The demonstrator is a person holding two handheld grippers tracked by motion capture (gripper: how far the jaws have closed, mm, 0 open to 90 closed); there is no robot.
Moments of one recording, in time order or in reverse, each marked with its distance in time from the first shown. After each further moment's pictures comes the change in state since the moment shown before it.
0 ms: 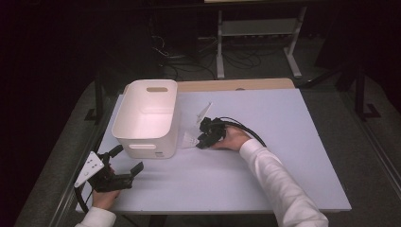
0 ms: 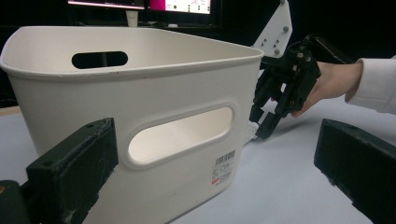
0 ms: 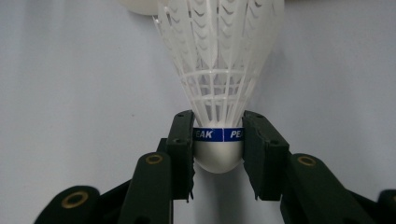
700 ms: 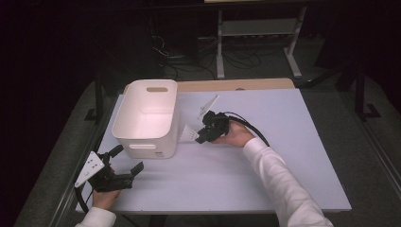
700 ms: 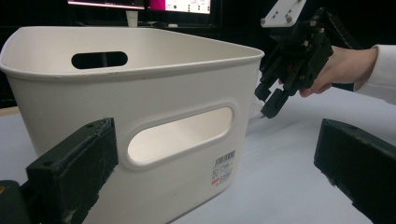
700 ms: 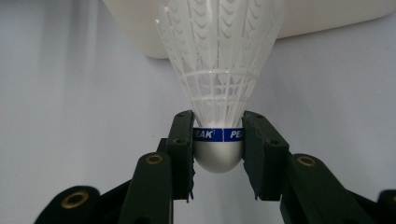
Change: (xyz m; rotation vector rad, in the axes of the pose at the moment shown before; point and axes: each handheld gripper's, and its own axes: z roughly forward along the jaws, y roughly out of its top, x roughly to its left) left arm 0.000 0.000 0.001 -0.002 -0.001 0.003; right arm 0.005 0.007 -0.031 -0.088 -0.006 0.064
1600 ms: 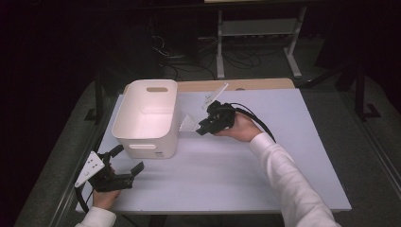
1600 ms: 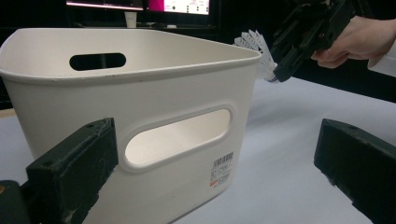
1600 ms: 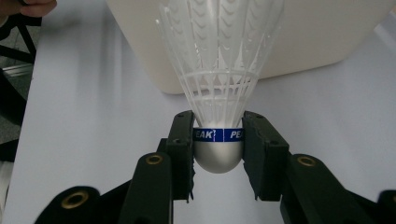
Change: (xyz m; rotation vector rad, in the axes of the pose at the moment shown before) left arm -0.002 0.000 0.001 -0.011 -0.008 -0.009; right arm 0.009 0.017 -0.049 -0.076 -0.023 -0.002
